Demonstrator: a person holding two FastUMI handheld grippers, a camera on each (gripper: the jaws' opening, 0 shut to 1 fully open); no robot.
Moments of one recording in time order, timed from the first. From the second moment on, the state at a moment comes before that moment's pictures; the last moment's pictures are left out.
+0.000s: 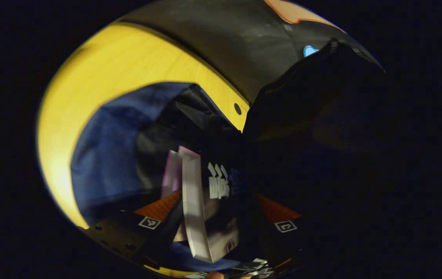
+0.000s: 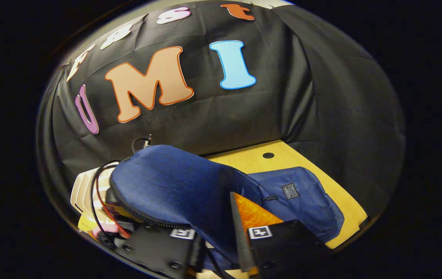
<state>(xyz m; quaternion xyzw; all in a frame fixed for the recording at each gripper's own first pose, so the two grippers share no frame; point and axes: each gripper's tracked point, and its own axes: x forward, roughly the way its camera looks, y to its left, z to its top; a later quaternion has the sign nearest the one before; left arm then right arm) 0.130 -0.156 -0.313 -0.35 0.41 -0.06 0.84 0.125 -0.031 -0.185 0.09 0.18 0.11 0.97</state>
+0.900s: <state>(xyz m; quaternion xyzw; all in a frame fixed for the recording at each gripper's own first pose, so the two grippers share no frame) -0.009 0.034 -0.164 -0.04 0.30 0.07 0.95 0.003 -0.018 -0.136 -0.01 0.13 0.01 0.99</state>
